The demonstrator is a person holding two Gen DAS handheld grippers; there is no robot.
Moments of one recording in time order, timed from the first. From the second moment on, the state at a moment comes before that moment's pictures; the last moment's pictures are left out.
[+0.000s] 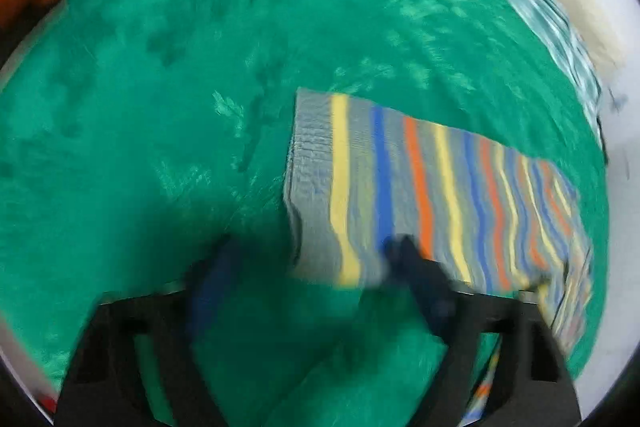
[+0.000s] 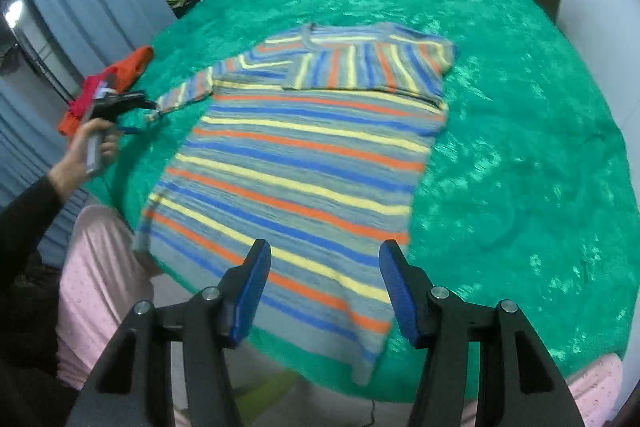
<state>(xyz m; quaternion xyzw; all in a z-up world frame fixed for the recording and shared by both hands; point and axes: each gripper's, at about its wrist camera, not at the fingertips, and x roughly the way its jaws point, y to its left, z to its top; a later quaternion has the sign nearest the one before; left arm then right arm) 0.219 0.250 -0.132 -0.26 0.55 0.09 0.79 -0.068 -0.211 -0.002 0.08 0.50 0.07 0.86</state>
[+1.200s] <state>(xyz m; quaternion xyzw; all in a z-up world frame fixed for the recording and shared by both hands) 0.256 0.019 -0.126 -0.10 0.60 -0.15 0.78 -0.050 -0.257 -0.026 0.13 0.47 0.04 0.87</state>
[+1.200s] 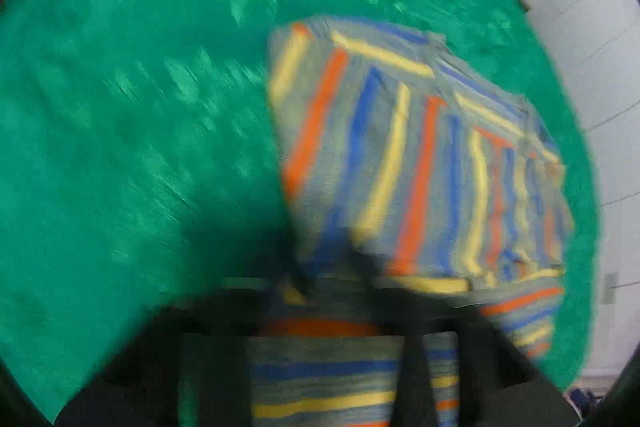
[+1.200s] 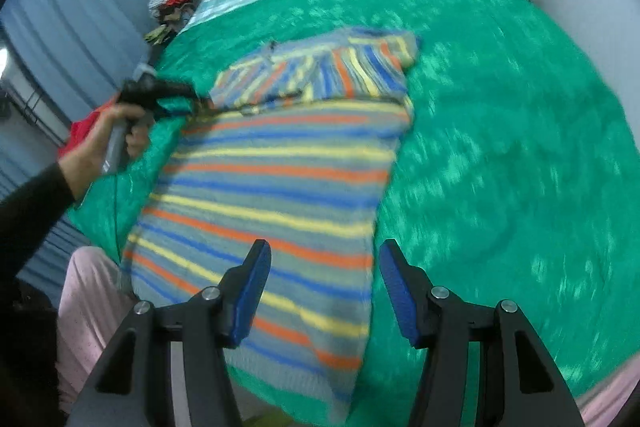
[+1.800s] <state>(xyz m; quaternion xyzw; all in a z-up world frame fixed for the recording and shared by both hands) 0.139 0.000 -0.067 0.08 0.47 -0.09 0.87 -0.025 -0.238 -0.060 0.06 0.52 -0.05 0.85</state>
